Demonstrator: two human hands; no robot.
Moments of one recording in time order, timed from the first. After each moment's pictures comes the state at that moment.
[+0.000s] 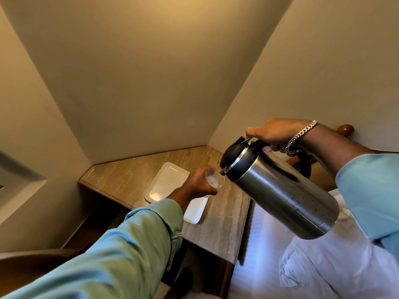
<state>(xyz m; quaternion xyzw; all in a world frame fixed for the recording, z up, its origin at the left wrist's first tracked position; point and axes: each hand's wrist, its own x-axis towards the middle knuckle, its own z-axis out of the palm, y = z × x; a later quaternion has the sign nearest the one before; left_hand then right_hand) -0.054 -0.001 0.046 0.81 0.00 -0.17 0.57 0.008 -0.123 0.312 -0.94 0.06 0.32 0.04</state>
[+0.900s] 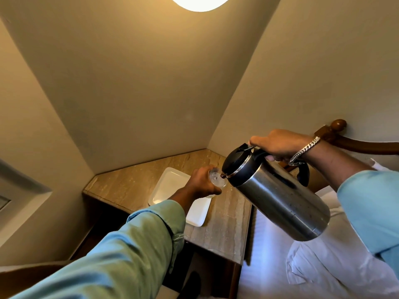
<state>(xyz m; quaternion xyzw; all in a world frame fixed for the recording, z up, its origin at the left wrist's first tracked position) -0.056 0.000 0.070 0.82 -0.02 -0.16 0.55 -0.011 -0.159 0.292 -0.96 0.03 0.27 0.10</state>
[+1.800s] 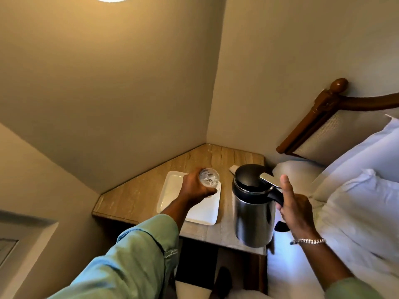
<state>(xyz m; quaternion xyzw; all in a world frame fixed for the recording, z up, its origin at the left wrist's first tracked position) -0.056 -0.001 0.044 0.83 0.02 -0.14 0.53 -0.147 -0.243 0.123 -0.86 0.26 -0.04 0.43</state>
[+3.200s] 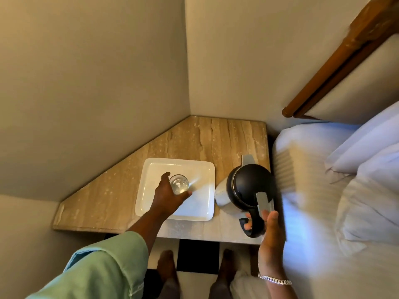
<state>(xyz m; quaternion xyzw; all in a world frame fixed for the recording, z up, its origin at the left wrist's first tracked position) -0.031 0.022 -0.117 0.87 0.11 -0.23 0.43 -0.176 -0.195 -0.081 -0.65 0.37 -0.12 0.66</state>
